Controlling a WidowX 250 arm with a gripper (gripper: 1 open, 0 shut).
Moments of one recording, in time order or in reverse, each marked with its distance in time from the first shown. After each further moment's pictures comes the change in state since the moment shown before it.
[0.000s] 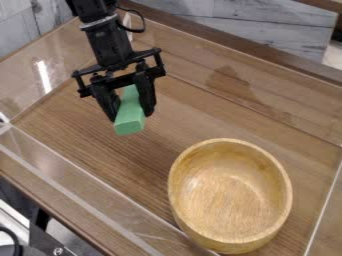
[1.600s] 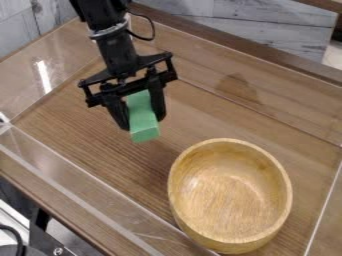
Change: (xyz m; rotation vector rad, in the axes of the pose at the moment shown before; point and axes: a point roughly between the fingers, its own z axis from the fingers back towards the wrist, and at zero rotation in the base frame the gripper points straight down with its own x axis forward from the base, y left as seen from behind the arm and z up) arm -0.008 -0.011 -0.007 0.007 -0.099 0.167
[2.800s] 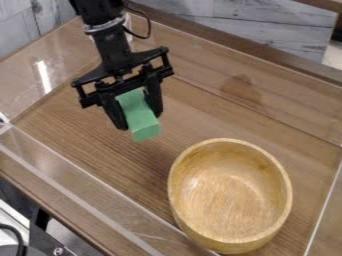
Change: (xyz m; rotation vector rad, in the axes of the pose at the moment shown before) arm -0.007 0.004 0.008 0.030 -0.039 0.186
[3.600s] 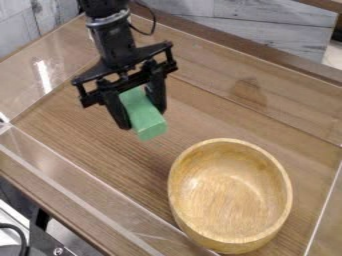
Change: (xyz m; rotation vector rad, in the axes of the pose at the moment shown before) arm -0.016 -0.002 0.010 0.021 -0.042 0.096
